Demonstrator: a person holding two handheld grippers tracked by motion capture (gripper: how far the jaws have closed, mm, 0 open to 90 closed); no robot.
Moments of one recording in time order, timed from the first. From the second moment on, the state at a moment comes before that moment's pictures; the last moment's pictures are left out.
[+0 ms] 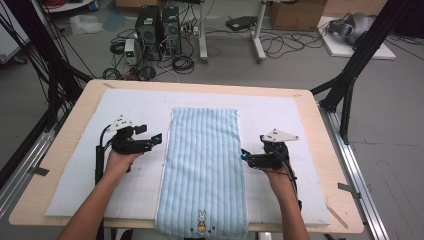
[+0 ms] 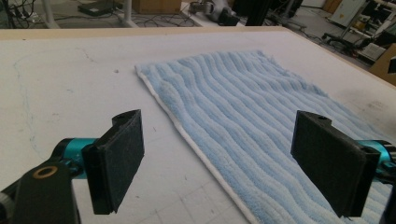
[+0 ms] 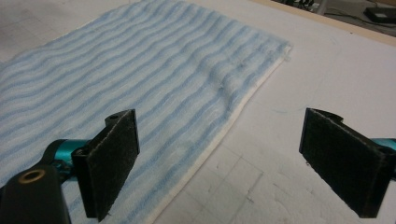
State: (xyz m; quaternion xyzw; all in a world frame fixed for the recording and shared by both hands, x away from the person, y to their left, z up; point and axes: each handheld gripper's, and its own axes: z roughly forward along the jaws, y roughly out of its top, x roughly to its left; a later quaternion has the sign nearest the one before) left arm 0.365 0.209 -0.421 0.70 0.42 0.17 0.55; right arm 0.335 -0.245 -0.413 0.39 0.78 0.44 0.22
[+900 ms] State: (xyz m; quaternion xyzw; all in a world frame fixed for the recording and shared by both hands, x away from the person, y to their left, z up) left arm 0.419 0.179 -0.421 0.71 0.48 0.17 0.49; right arm 0.338 -0.239 -0.418 0.39 0.79 0.43 0.20
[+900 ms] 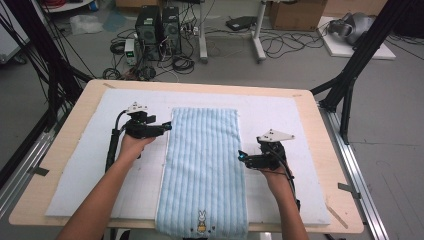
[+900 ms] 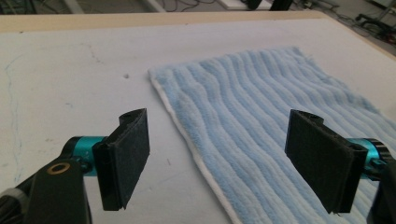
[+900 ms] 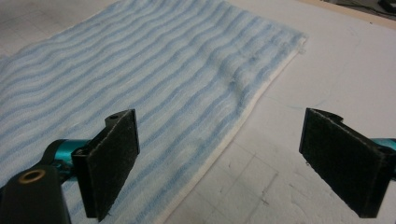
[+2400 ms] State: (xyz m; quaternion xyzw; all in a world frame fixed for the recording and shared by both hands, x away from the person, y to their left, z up) left arm 0.434 0.152 -0.448 0.77 0.43 0.16 0.43; right arm 0.362 -0.230 -0.429 0.42 0.78 0.41 0.20
